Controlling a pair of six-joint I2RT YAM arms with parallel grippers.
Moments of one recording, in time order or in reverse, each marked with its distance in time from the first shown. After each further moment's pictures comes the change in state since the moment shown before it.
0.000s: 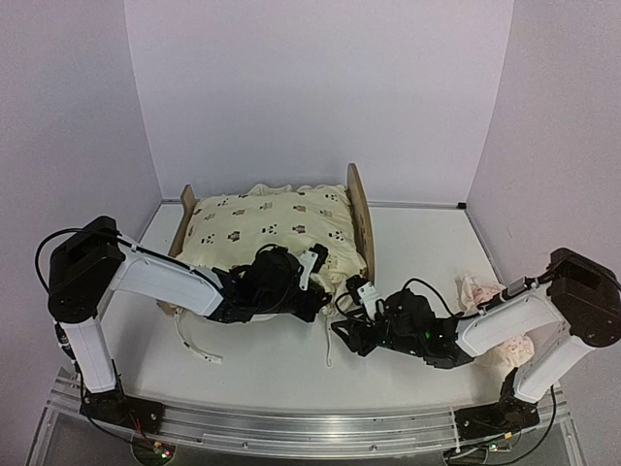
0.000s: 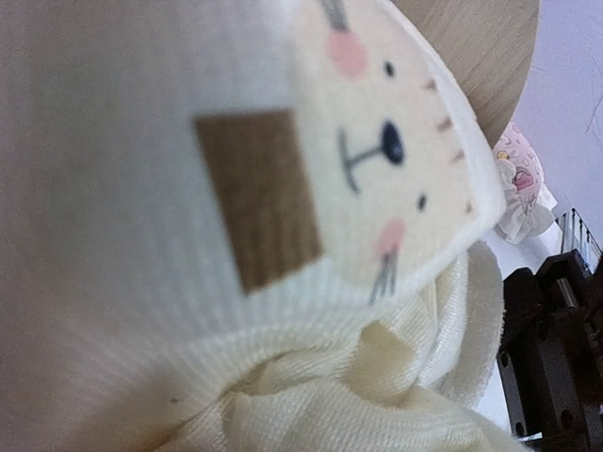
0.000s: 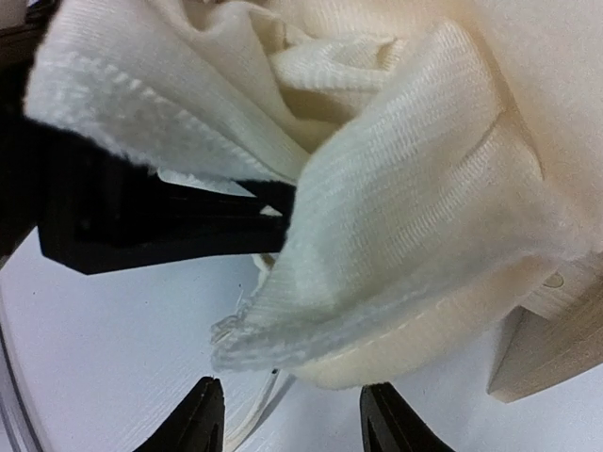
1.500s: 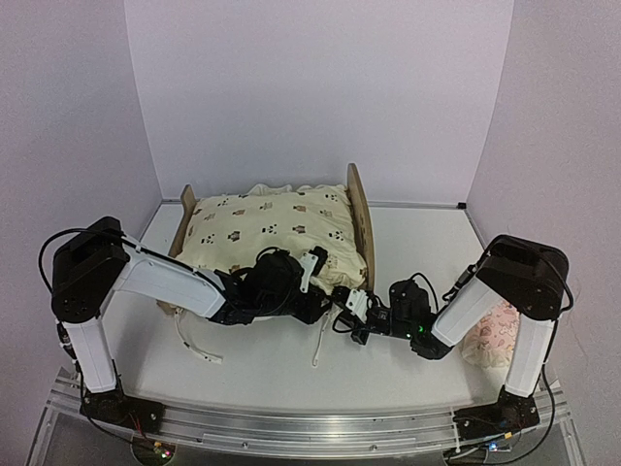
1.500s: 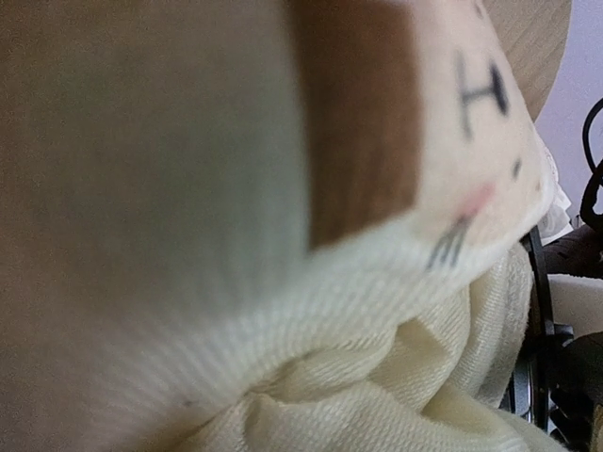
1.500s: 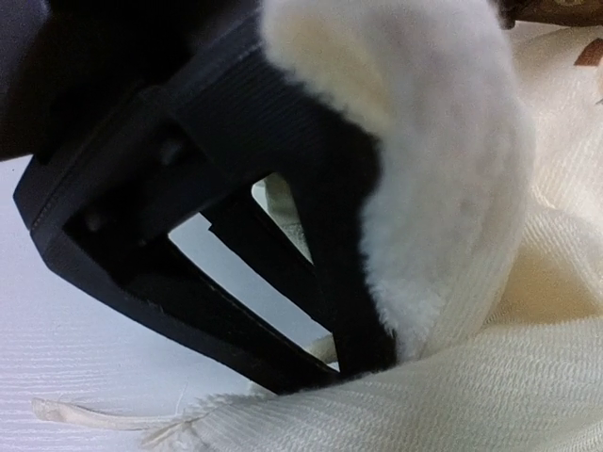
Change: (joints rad) left arm -0.003 0.020 0.000 0.003 -0.027 0.001; right arm -0.205 0.343 0.030 0.530 -0.430 -0.694
